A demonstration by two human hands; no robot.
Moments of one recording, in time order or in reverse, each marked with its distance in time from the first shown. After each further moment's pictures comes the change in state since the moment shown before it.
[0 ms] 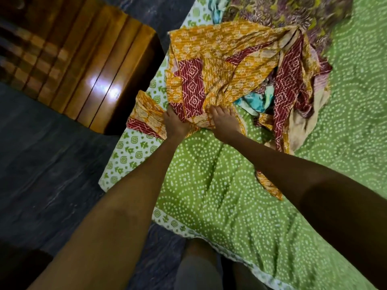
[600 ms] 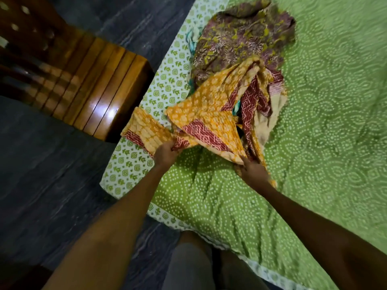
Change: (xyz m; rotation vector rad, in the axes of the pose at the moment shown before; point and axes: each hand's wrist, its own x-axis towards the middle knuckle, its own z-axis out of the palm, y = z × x) left_hand -0.129 -0.025 -0.016 0.293 -0.060 0.222; right_hand -0.214 0.084 0.046 0.316 0.016 0.366
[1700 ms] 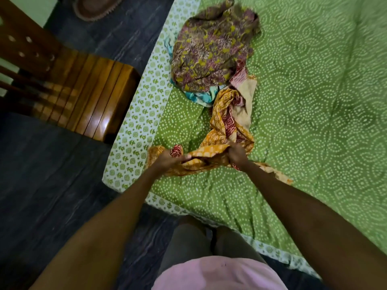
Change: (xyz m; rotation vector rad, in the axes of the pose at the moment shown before) left_hand -0.107 0.035 0.006 -0.348 -0.435 -0.035; right_hand -0.035 0.020 0.003 0.773 0.076 -0.019
